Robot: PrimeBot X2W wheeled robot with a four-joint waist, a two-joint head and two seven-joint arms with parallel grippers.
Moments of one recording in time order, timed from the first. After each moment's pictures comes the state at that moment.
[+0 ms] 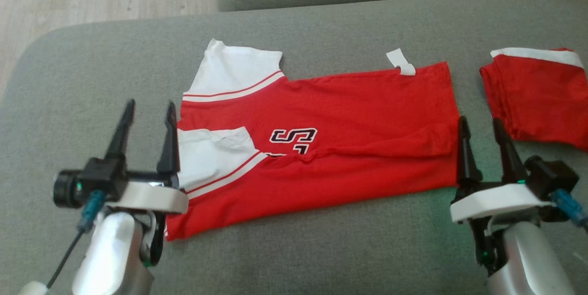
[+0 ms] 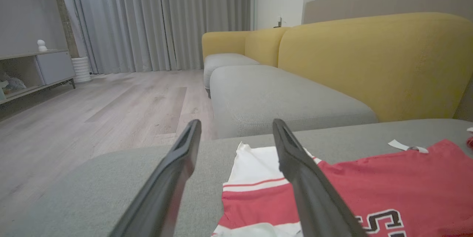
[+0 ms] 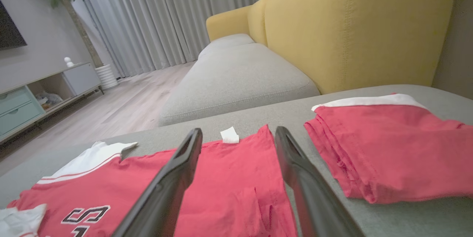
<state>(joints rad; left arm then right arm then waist) -0.30 0.17 -0.20 0.38 -0.22 0.00 -0.25 -0.19 -0.05 -0.03 0.38 0.22 0.13 -0.23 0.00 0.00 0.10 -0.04</state>
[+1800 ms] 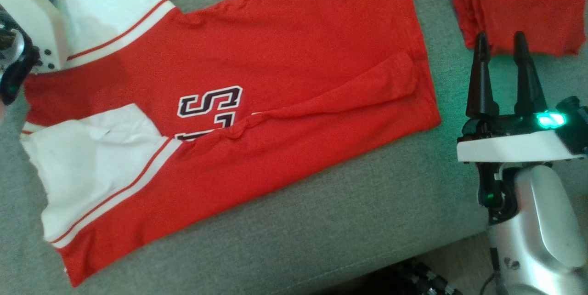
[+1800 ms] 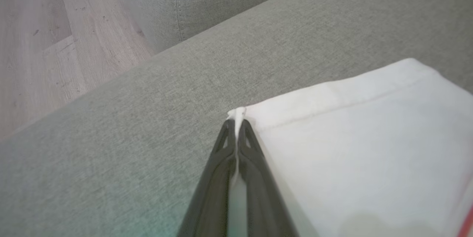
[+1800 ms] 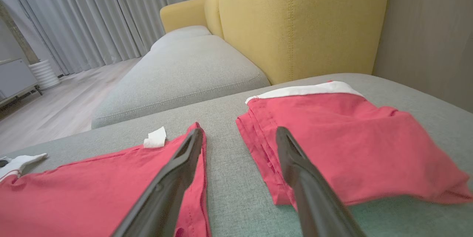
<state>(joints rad) -1.16 0.61 -0.92 0.80 -0.79 -0.13 0.25 -0.32 -0.05 0.03 0.17 0.31 0.13 -0.25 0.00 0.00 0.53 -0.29</state>
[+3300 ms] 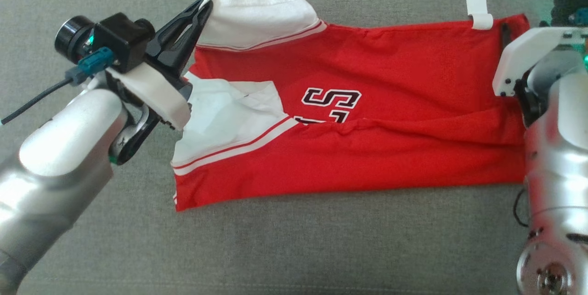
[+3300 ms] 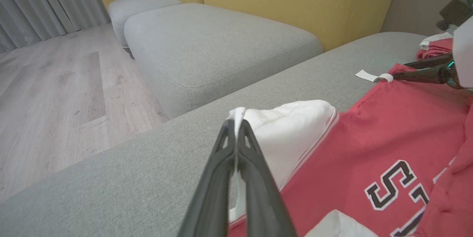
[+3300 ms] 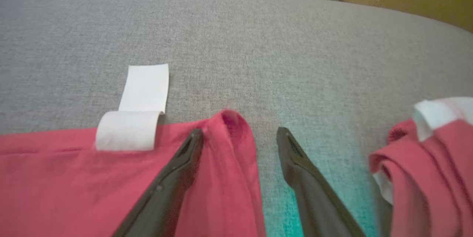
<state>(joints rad) -0.98 0.56 -1.07 0.37 -0.79 -0.03 -0.13 -0.82 -0.06 -0.38 0.80 -0.34 0.13 0.28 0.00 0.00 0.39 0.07</state>
